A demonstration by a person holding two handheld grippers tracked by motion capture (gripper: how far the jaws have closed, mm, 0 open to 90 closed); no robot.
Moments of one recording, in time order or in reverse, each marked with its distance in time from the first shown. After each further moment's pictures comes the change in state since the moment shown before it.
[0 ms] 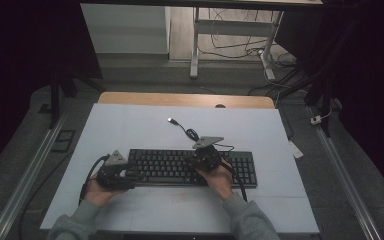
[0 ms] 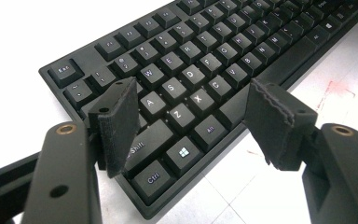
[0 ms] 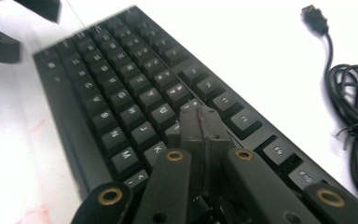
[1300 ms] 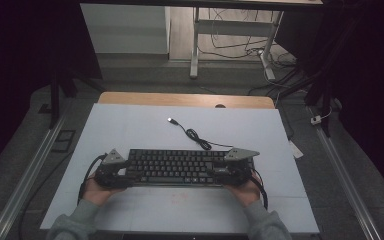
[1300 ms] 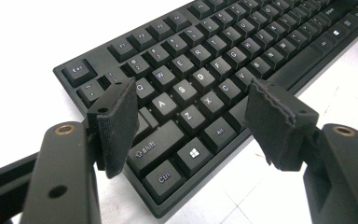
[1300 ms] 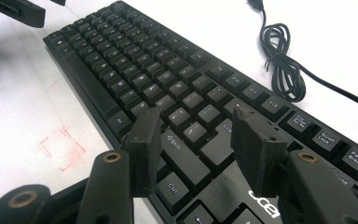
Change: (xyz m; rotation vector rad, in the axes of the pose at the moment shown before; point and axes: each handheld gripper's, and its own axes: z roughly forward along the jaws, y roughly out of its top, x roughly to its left) left arm 0.004 0.000 -0.002 -0.017 0.013 -0.019; right arm -0.008 -0.050 -0.074 -0.066 -0.064 0.060
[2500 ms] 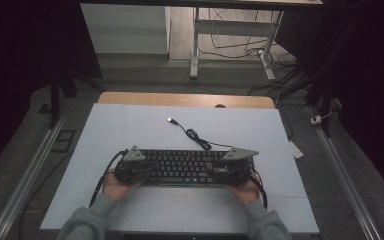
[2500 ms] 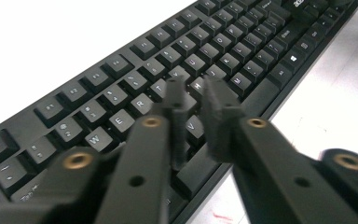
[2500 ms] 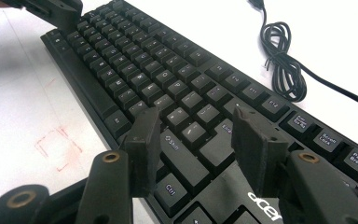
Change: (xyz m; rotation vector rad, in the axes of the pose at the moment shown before) left arm -0.027 0.031 0.032 0.004 -0.086 0.093; right arm -0.001 0.000 0.002 0.009 -0.001 -0.005
